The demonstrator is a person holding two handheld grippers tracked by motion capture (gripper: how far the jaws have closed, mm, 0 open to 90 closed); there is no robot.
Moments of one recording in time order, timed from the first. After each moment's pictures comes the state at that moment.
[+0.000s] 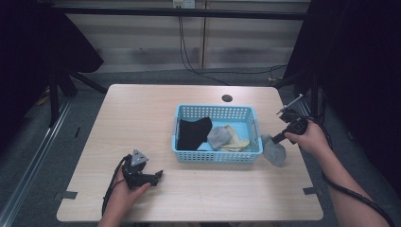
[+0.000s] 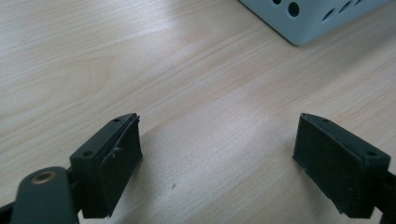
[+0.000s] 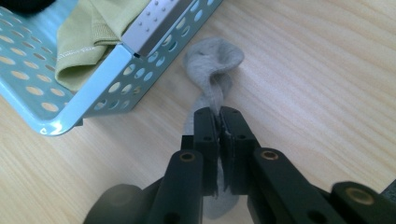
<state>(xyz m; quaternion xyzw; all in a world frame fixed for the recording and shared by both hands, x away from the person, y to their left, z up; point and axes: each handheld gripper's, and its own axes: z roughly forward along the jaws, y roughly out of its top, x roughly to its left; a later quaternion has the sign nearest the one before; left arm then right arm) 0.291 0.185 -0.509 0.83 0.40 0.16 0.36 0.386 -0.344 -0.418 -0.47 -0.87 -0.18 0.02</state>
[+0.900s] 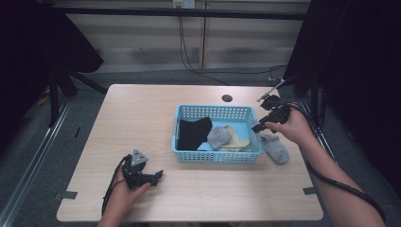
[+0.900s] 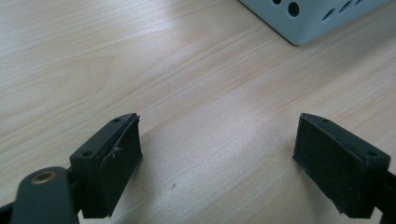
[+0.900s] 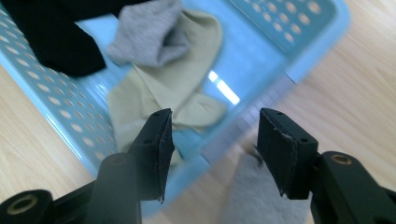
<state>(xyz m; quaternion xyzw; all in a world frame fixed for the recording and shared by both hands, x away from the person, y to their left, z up) 0.291 0.184 -0.509 0.82 0.41 0.16 0.36 0.400 -0.272 -0.370 -0.42 -0.89 -0.19 -0.04</state>
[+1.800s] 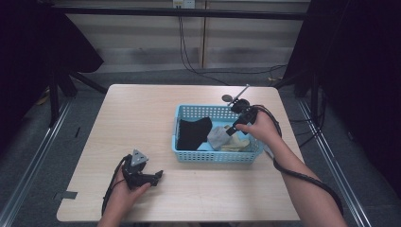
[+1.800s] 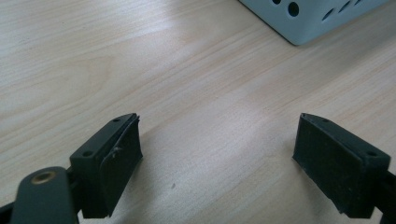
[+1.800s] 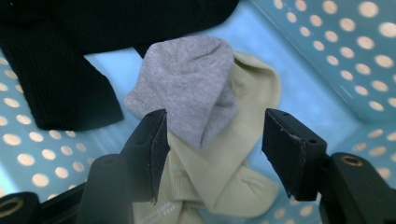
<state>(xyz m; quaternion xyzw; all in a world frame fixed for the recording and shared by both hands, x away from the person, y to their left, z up) 0.291 0.184 -0.509 0.82 0.40 0.16 0.36 0.432 -0.199 -0.412 -0.40 -0.90 -0.18 -0.03</state>
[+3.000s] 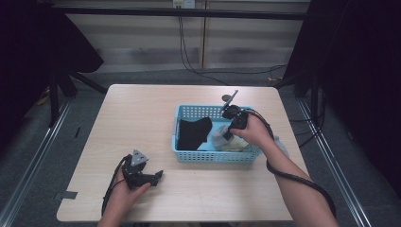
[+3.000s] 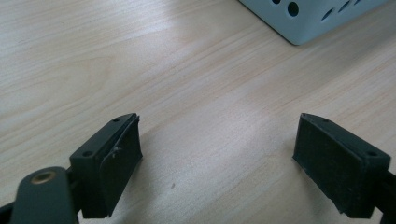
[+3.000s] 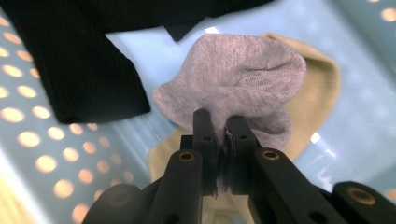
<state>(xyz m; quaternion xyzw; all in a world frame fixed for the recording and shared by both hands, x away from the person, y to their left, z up) 0.291 0.184 -0.509 0.83 0.40 0.16 0.36 0.429 -0.177 -0.424 -0.37 -0.92 -0.14 0.02</state>
